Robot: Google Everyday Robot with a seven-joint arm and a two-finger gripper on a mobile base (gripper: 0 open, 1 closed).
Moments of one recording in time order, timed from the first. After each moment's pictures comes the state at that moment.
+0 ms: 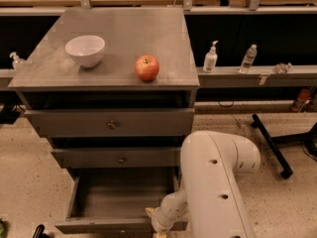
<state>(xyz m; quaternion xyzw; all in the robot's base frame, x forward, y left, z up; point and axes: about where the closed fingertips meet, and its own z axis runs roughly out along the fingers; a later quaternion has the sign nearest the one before) 0.427 0.027 0.175 -0.76 0.61 0.17 0.14</state>
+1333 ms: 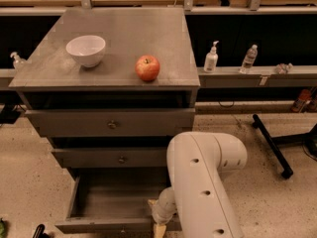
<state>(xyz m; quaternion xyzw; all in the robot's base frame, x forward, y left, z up) 0.472 0.021 0.153 -0.75 0.63 0.13 0.14</state>
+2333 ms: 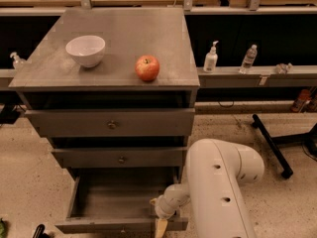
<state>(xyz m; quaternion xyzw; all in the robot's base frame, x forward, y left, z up) 0.504 0.011 0.151 -0.74 0.64 0.13 0.17</state>
